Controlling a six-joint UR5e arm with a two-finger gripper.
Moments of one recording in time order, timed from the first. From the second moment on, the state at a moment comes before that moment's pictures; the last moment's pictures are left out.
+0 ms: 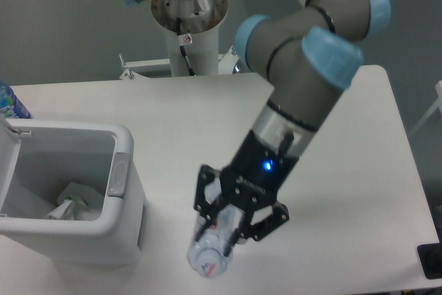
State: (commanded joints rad) arm 2.46 -1.98 -1.13 -1.04 0.63 0.50
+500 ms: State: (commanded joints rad) arm 2.29 -1.92 -1.15 -0.96 0.57 0.44
